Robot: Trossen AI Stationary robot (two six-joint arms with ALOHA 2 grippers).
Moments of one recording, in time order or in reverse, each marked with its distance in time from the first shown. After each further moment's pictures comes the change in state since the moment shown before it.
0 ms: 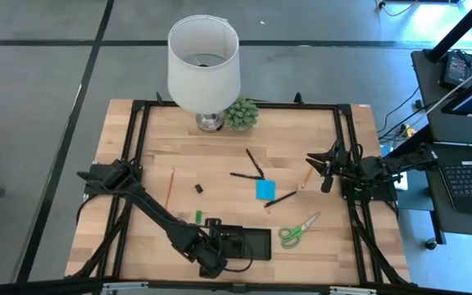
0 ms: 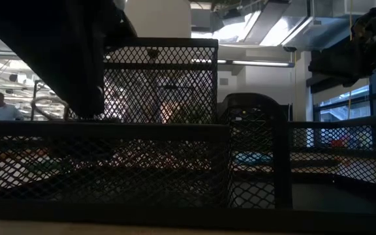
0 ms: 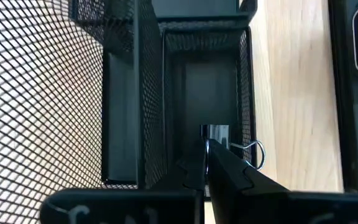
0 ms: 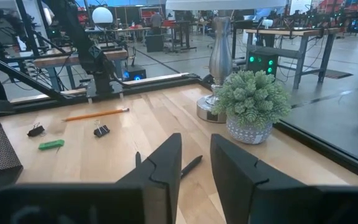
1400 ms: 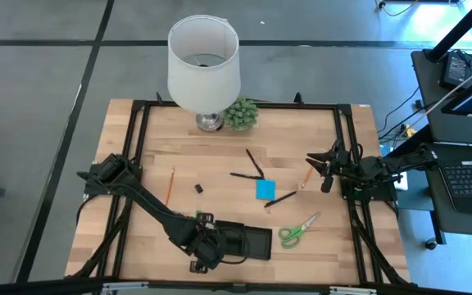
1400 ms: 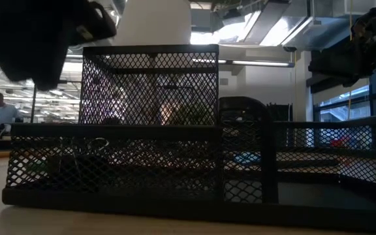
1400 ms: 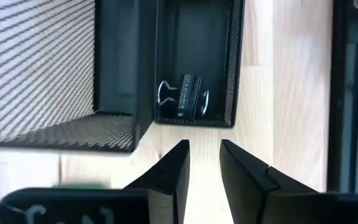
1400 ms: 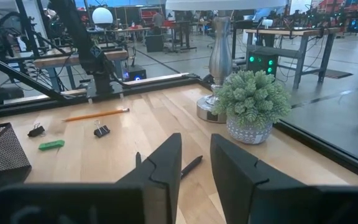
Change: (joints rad) left arm 0.015 -0.085 0.000 -0.191 0.148 -0.020; right arm 0.000 0.000 0.000 0.000 0.000 0.002
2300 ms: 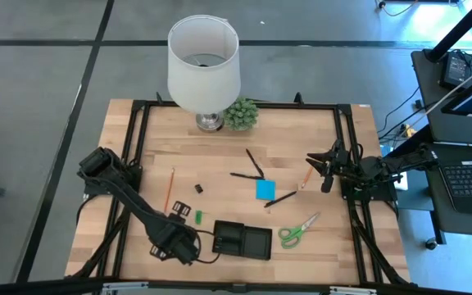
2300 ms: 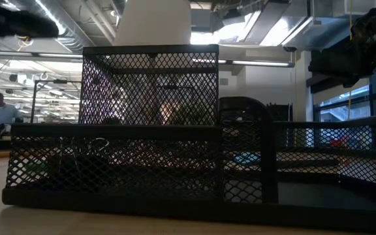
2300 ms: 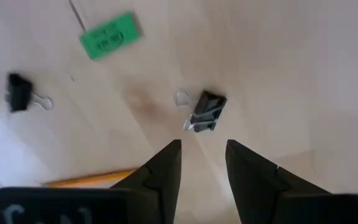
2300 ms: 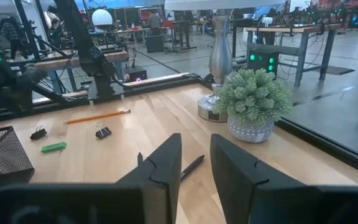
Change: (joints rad) left arm -0.092 -0.123 -0.170 -0.363 0.047 0.250; right arm 0.000 0.000 0.000 -0.001 0.000 0.022
